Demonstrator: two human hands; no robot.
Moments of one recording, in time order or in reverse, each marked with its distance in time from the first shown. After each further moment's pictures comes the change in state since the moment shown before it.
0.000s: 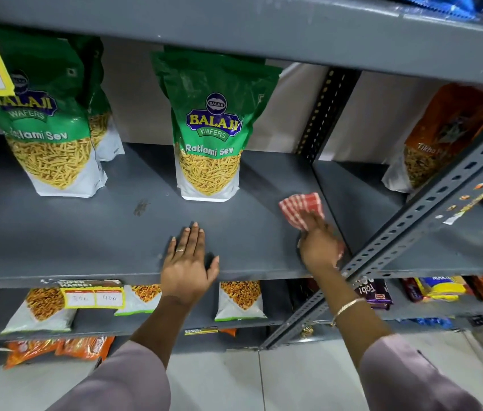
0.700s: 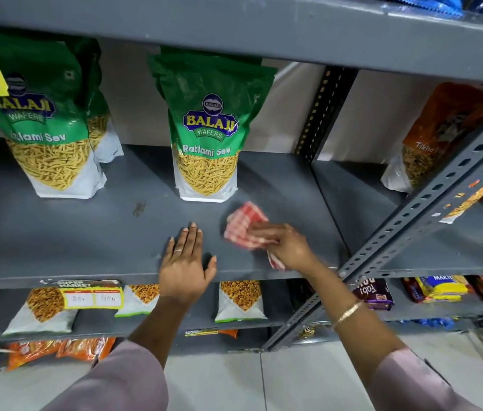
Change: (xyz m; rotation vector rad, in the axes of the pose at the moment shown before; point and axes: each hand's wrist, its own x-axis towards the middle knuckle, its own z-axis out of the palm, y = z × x) left_hand 0.000 0.001 0.000 0.000 0.024 -0.006; right_hand -0.013 -0.031 -0.009 0.468 -0.469 -0.394
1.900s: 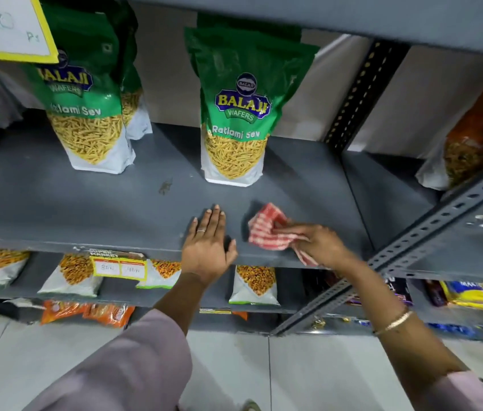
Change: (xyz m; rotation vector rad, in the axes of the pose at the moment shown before) left_hand -0.001 0.002 -0.003 0.003 0.061 0.045; right_hand -0.015 0.002 -0.020 -0.123 -0.199 0.003
